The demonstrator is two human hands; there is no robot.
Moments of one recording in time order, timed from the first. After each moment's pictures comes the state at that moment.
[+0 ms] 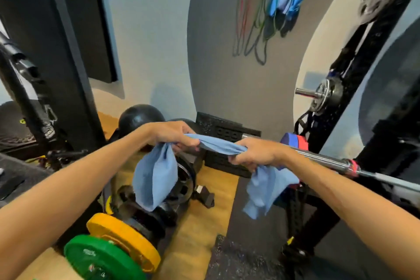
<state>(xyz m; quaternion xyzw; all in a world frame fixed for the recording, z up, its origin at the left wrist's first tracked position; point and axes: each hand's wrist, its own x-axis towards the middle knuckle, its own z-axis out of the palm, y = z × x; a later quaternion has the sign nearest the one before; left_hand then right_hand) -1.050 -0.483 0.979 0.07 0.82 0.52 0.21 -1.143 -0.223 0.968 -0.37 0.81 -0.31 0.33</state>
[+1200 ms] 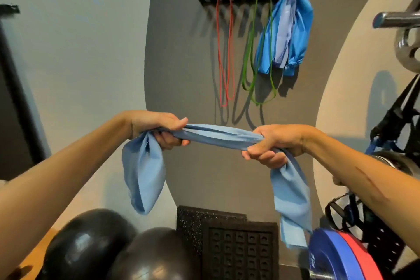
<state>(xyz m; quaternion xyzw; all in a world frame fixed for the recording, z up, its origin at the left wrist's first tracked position) -1.657 -0.731 1.162 0.19 0.77 0.50 0.35 -1.730 -0.423 1.136 -0.35 0.70 -0.43 0.45</state>
